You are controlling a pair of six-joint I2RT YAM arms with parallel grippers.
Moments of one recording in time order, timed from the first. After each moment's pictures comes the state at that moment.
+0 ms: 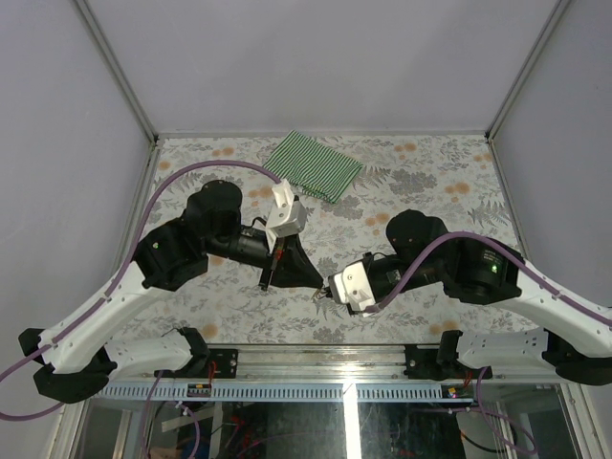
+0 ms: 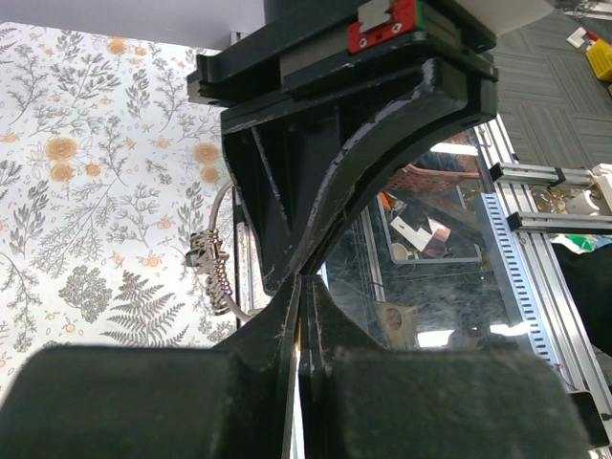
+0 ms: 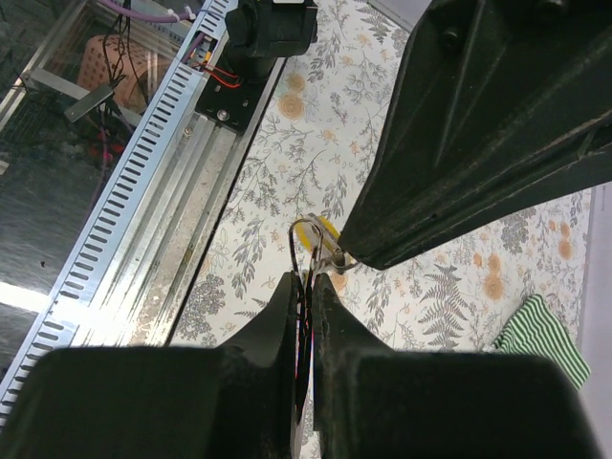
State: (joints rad) left arm -0.90 1.06 1.38 -0.62 0.84 -0.05; right arm 1.20 1.07 1.44 -0.88 -0.43 -0.70
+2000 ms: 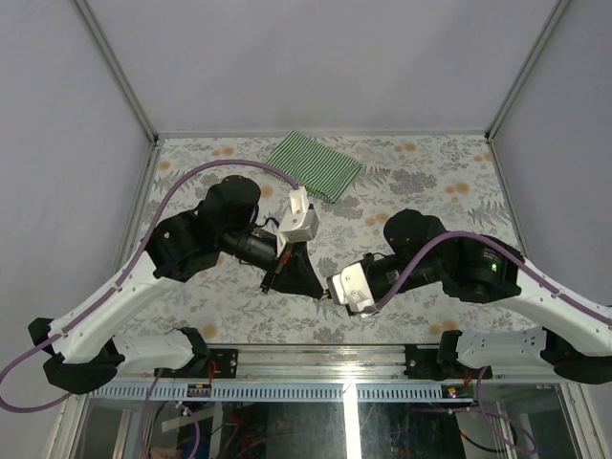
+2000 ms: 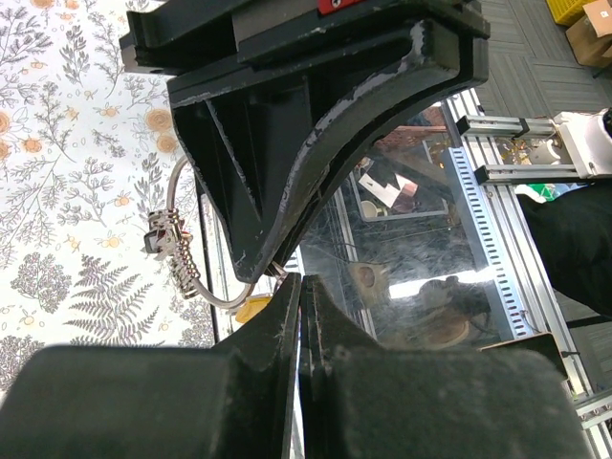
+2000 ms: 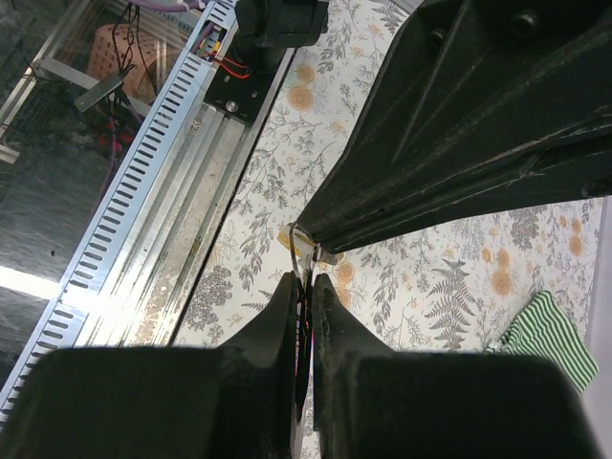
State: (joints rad) left arm -0.91 1.14 1.46 -0.78 0.94 0.05; right arm 1.20 1.08 1.46 -0.93 -0.43 -0.71
